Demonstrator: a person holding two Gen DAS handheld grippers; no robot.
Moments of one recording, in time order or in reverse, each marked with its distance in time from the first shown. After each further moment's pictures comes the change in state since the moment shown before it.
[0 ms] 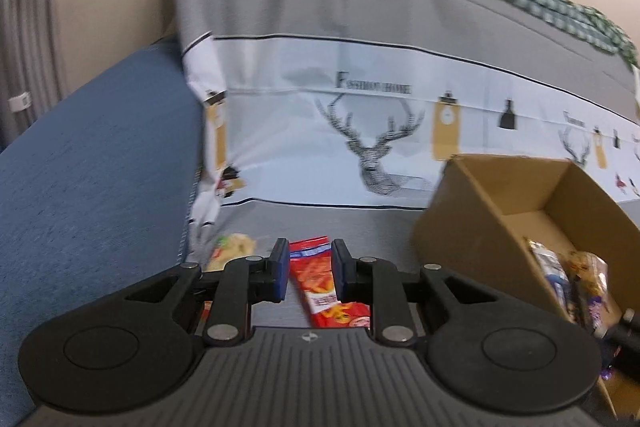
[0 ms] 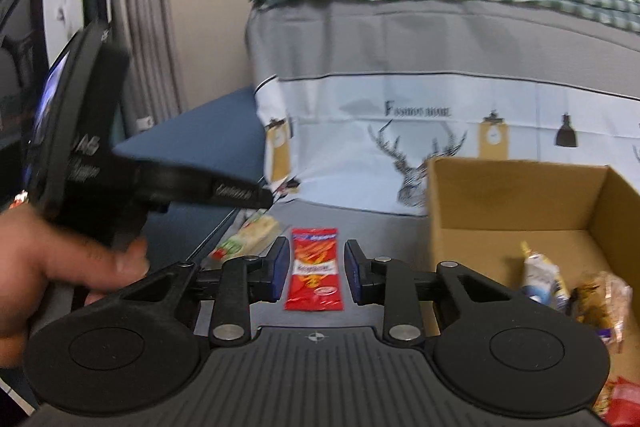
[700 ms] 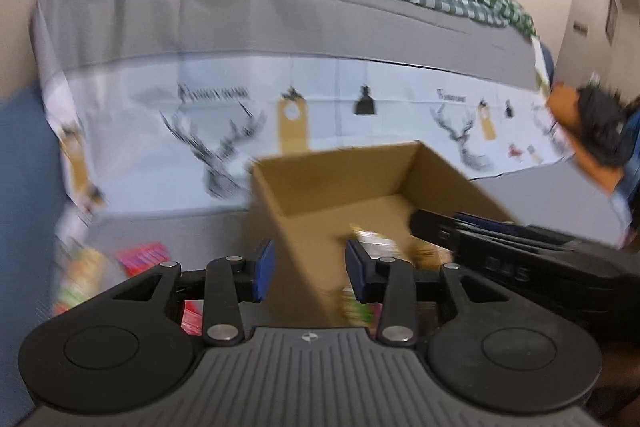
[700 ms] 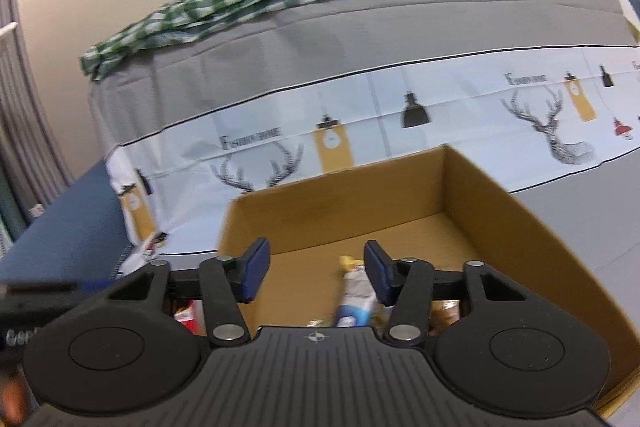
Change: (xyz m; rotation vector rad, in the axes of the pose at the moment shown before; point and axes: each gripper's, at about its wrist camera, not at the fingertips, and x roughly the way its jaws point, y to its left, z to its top) left arm -0.054 -0.120 0.011 0.177 -0.009 -0.262; right arm -0.042 -0.134 0.019 0.291 -0.040 -0.257
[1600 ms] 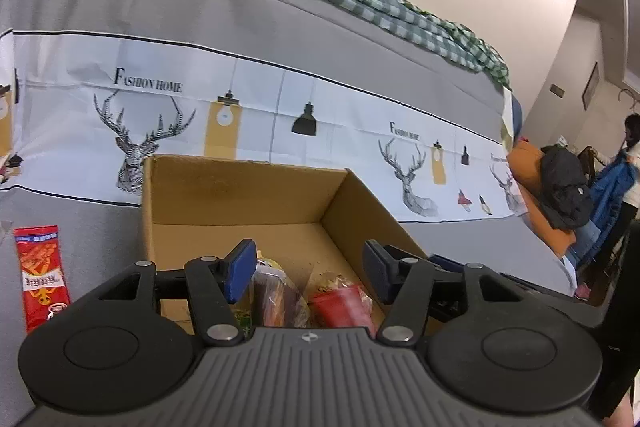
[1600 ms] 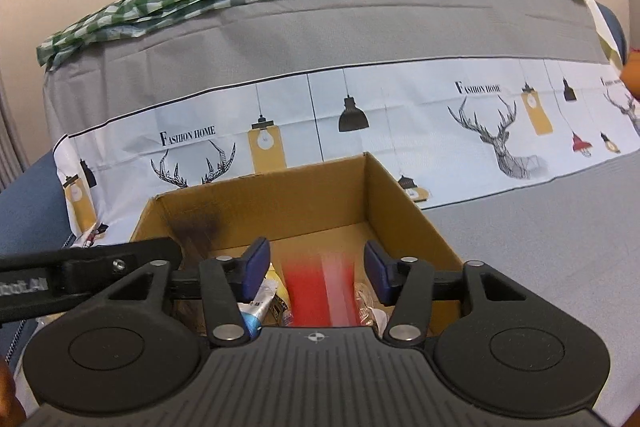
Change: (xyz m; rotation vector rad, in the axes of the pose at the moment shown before) left arm 0.045 -0.062 0.006 -0.219 -0.051 -0.173; right arm 0.000 -0.062 0.011 -0.036 0.010 -0.142
